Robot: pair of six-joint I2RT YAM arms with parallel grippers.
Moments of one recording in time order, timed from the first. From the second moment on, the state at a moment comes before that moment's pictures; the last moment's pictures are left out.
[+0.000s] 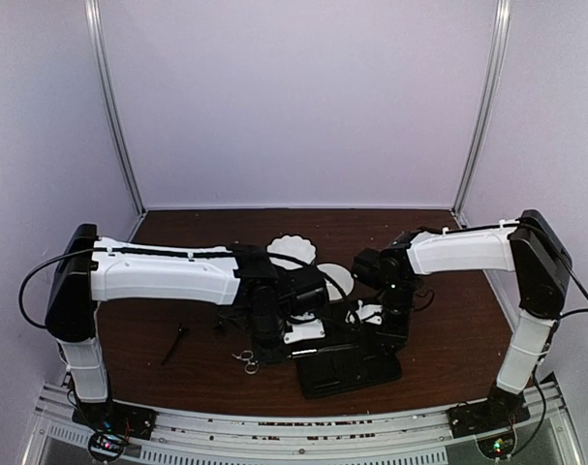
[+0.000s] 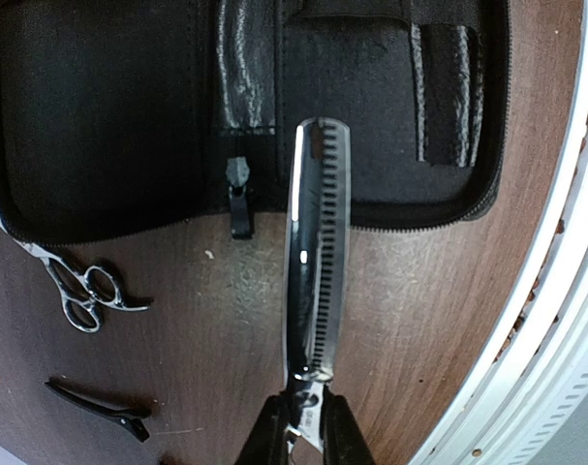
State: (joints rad) left arm -1.22 1.92 1.54 -1.09 -0.07 0.18; right arm 0.76 1.82 1.20 -1.11 -0.14 -0.48
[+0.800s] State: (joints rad) left arm -1.25 2.11 1.72 -1.19 -0.03 0.13; right arm 0.48 1.44 1.08 -0.88 -0.54 -0.45
